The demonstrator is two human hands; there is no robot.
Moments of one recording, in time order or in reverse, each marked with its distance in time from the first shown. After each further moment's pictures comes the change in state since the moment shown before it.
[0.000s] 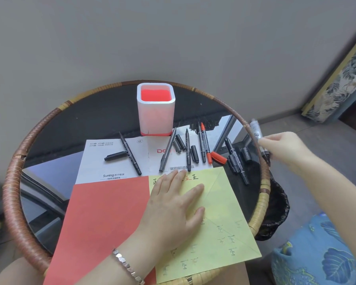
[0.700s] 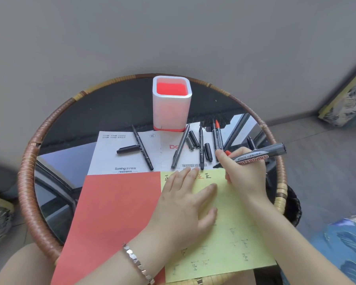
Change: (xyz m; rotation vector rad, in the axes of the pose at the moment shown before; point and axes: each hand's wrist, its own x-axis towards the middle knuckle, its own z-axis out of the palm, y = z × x) left_hand 0.001 -0.002 0.004 0.032 -0.012 -0.045; right_hand -0.070 -0.028 0.104 0.442 0.113 -0.215
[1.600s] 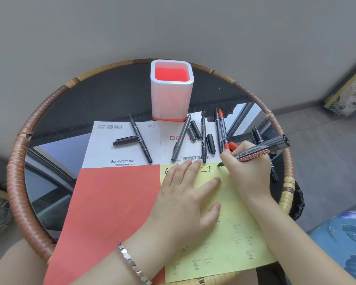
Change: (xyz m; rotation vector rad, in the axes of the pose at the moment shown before) left_hand 0.001 -0.001 0.004 -0.018 0.045 0.011; right_hand 0.003 0.015 0.004 -0.212 0.074 -0.119
